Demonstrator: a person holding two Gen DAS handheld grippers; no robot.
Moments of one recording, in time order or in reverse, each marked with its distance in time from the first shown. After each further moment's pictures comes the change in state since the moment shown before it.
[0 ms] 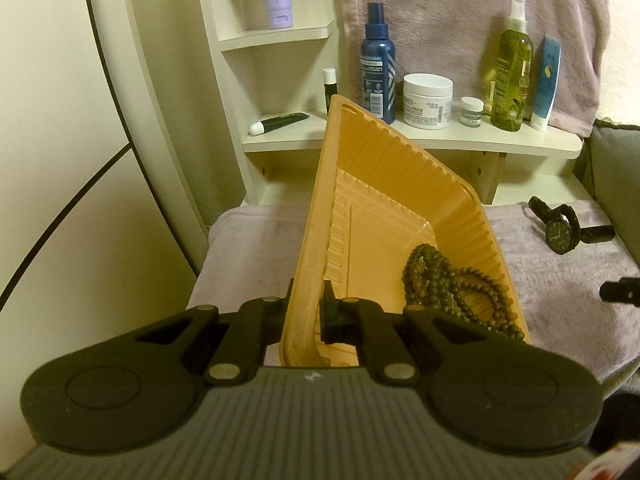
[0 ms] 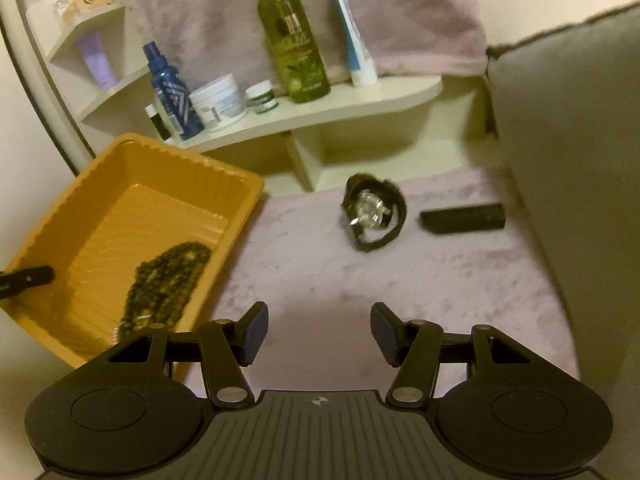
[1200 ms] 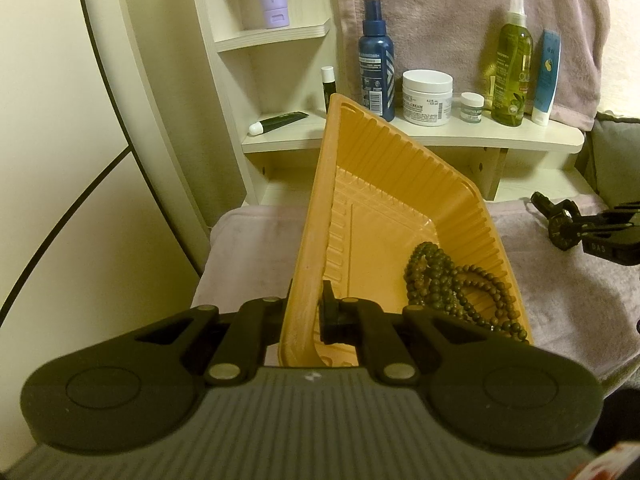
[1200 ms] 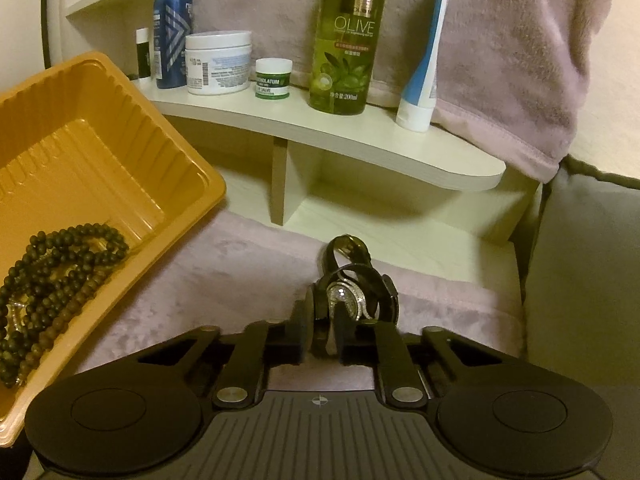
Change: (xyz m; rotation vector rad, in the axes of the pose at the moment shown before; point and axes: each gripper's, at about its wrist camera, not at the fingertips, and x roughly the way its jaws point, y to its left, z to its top) left arm 0.000 -0.002 0.002 0.013 0.009 0.010; right arm 0.093 0.012 0.044 -0.396 0.020 -0.168
